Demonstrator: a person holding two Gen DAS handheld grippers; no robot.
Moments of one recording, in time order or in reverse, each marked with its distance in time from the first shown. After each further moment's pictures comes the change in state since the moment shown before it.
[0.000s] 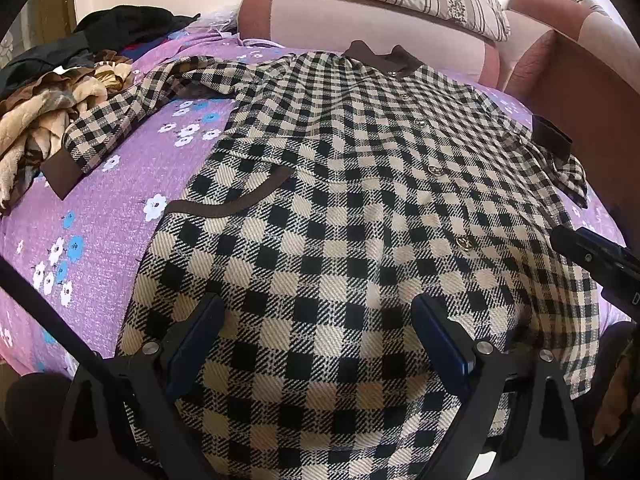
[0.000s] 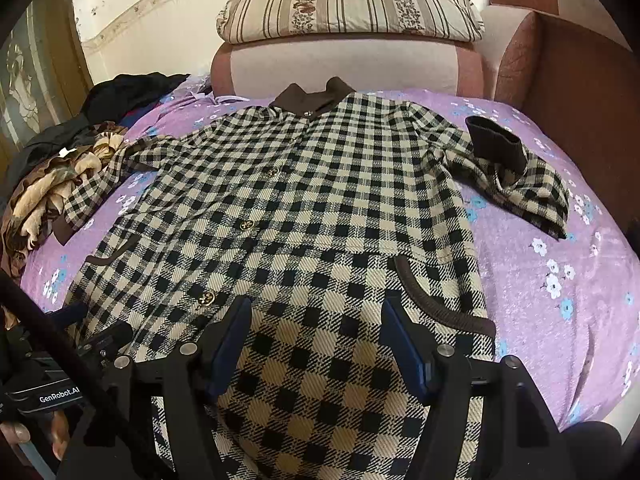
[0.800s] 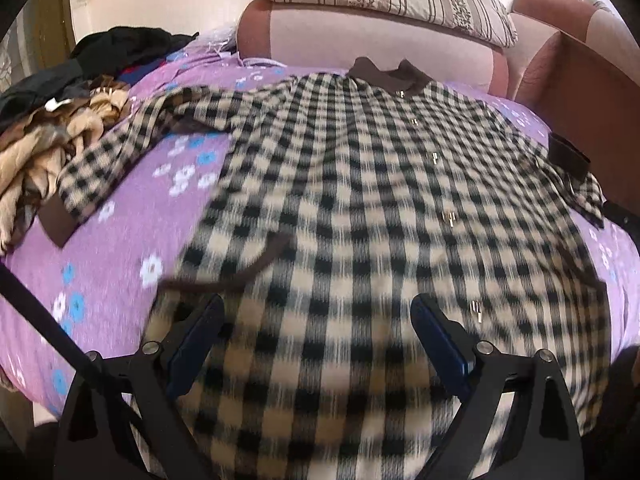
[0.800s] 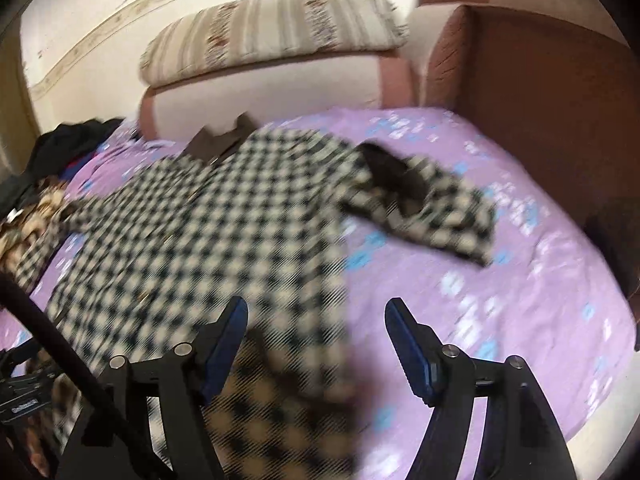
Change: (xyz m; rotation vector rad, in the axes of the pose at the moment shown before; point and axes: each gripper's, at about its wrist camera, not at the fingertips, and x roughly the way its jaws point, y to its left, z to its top) left arm 0.018 -0.006 0.047 0.026 -0.048 0.048; right arm -0.005 -0.098 0.042 0.128 -0.091 -0.169
